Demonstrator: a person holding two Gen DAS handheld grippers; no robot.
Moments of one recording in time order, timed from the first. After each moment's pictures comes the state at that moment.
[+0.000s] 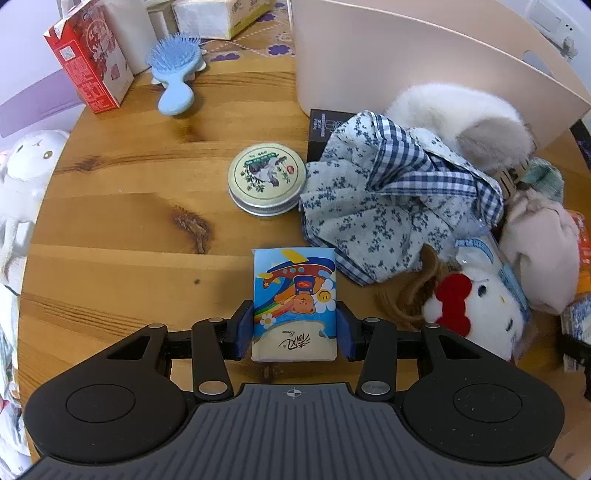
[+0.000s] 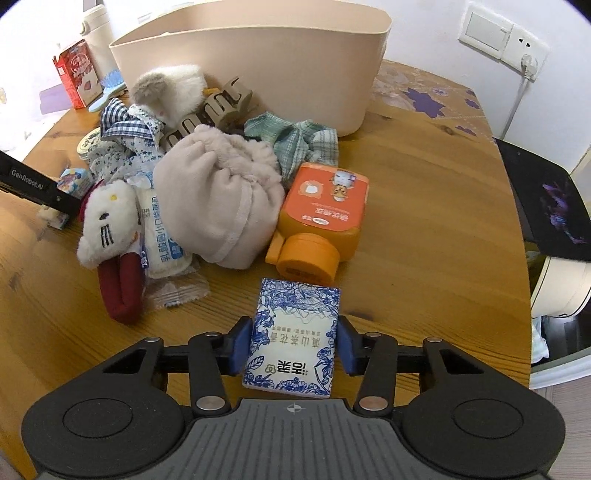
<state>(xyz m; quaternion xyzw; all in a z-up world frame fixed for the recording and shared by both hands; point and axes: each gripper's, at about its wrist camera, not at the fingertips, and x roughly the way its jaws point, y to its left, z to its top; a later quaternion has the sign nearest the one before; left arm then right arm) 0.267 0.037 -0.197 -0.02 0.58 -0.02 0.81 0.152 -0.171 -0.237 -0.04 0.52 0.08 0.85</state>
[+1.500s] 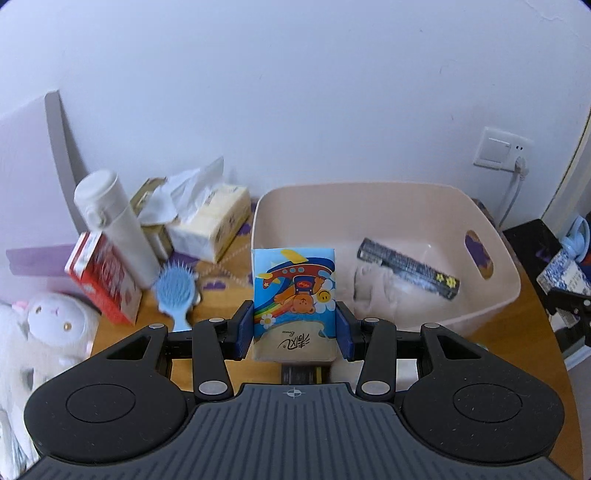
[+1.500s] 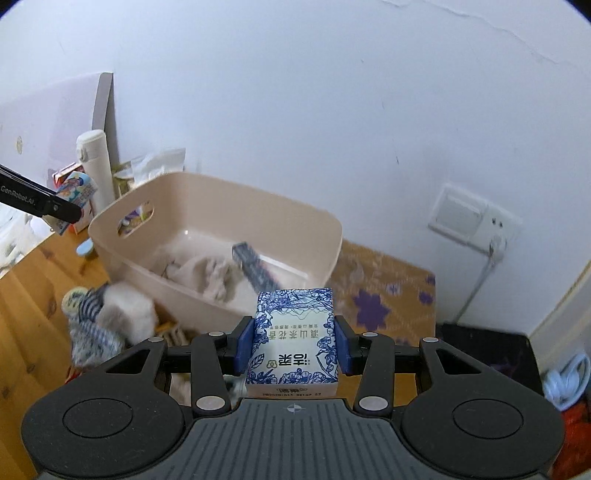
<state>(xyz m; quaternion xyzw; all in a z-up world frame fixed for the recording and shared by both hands) 0.334 0.016 -0.048 0.00 0.40 -0.05 0.92 0.246 -0.202 -0.109 -0.11 0.34 0.10 0.93</state>
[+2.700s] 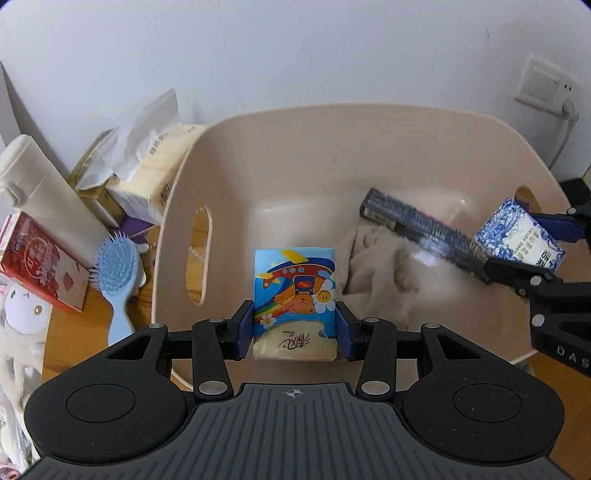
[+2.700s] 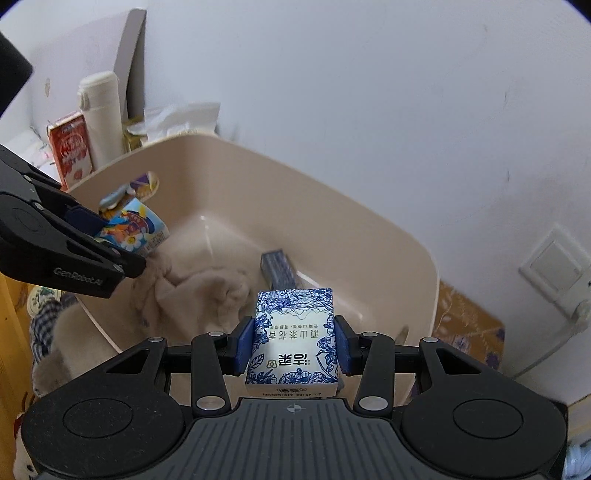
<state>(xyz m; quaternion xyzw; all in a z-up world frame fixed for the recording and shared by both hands) 0.418 -0.035 -0.132 0.03 0.49 -0.03 0.87 0.368 -0.150 -0.167 -0.17 0.40 0.18 0.88</state>
